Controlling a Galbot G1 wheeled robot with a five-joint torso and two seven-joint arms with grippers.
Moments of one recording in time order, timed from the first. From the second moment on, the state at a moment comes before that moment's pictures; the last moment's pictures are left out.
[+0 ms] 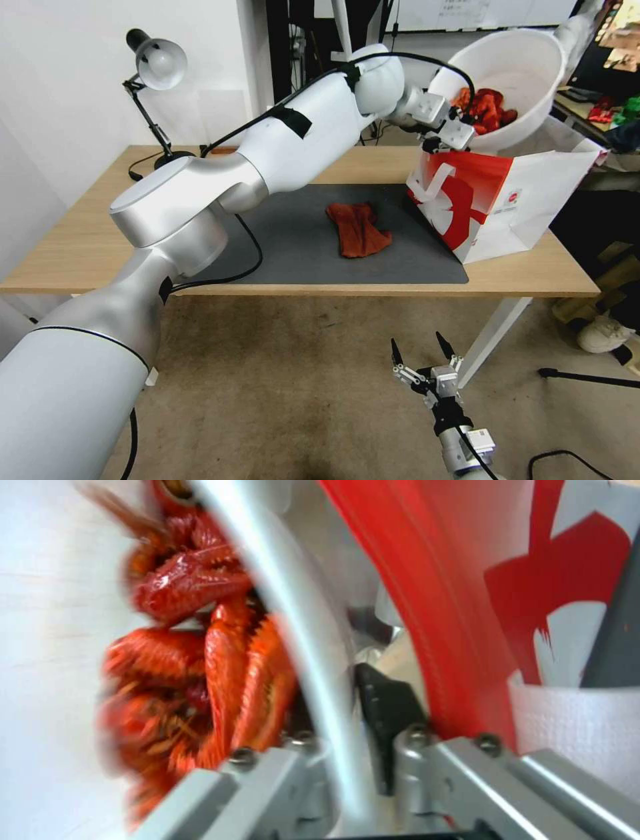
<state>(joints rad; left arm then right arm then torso) -0.41 -1.61 0.64 -0.88 0.14 -0.23 0.86 -1.61 1.10 0.22 1.78 0.19 0.43 0.28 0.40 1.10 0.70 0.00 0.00</state>
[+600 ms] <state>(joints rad) -0.45 -1.60 0.70 -0.93 0.06 -0.13 0.77 -1.62 1.09 0.22 1.78 0.19 0.43 0.27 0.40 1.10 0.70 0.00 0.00</state>
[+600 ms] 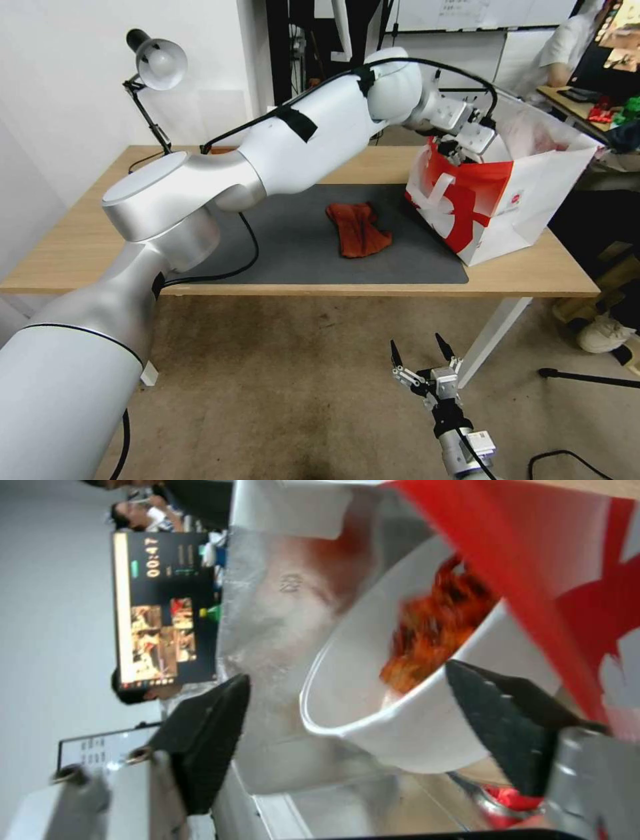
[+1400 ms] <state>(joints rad) -0.33 -1.47 0.64 -1.32 -1.60 0.42 -0.64 -1.61 1.10 0.18 1.78 0.19 0.43 0.27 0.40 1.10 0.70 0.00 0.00</state>
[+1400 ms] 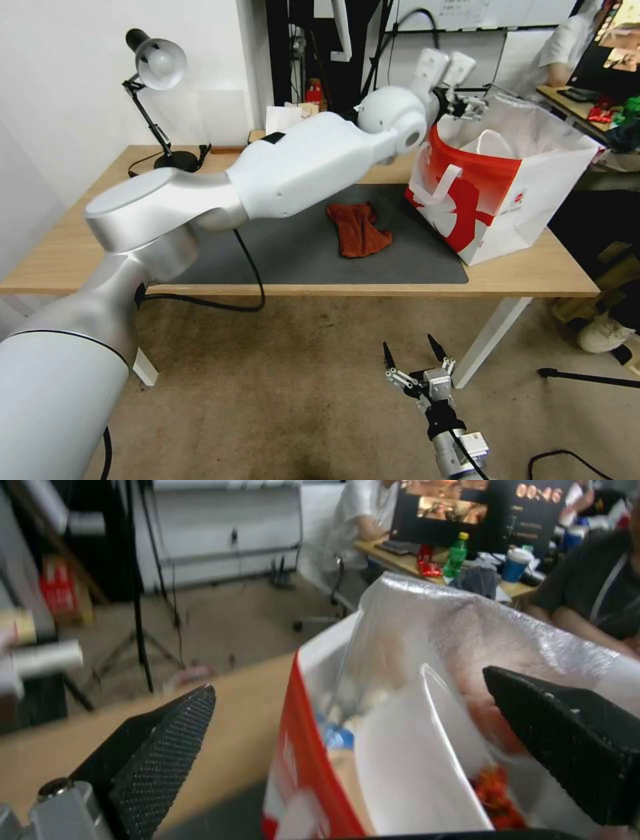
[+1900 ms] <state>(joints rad) 0.14 -0.88 0.43 -1.84 -1.25 0.27 -0.38 -1.62 1.09 0.18 1.81 0.19 0.43 0.27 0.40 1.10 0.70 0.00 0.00</state>
